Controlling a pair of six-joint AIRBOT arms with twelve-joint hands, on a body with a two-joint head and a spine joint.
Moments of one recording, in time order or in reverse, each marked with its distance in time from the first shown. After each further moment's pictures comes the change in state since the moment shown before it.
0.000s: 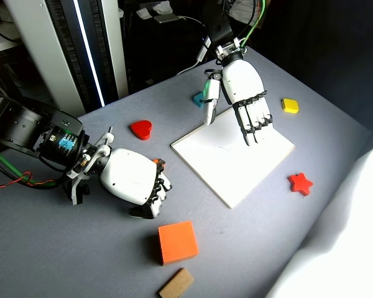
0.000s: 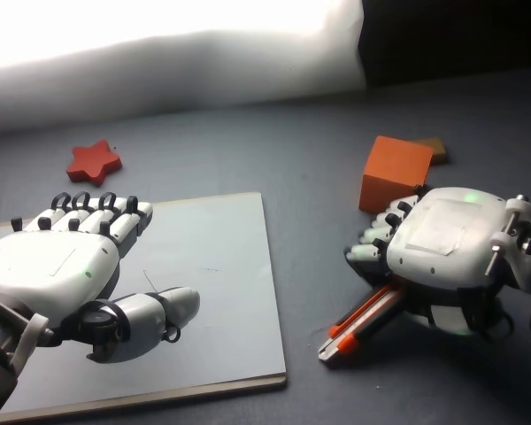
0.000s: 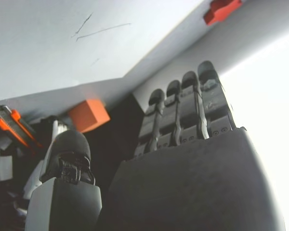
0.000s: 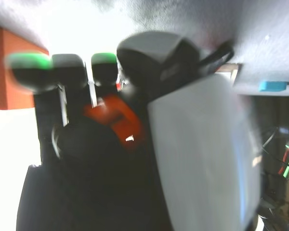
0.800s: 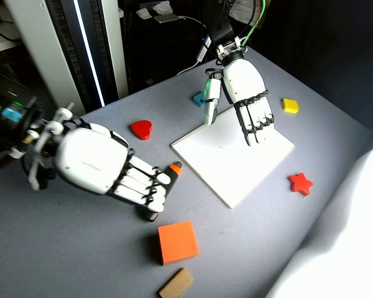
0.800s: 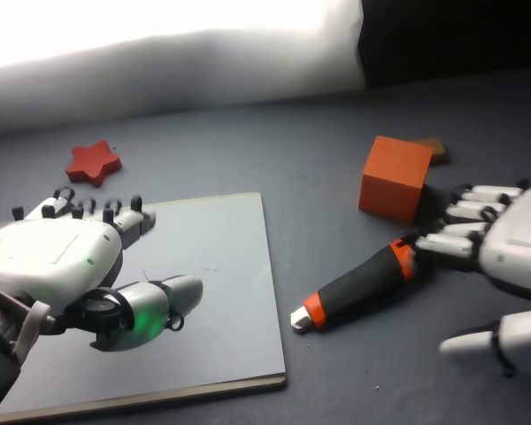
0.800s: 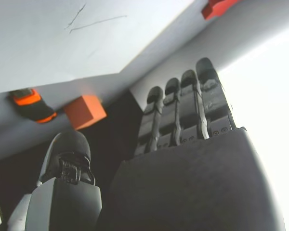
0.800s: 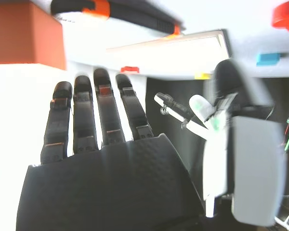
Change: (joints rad) left arm -0.031 0.000 0.001 -0.003 -0.005 -0.012; right arm -0.010 0.344 -0.260 -0.046 -0.035 0.214
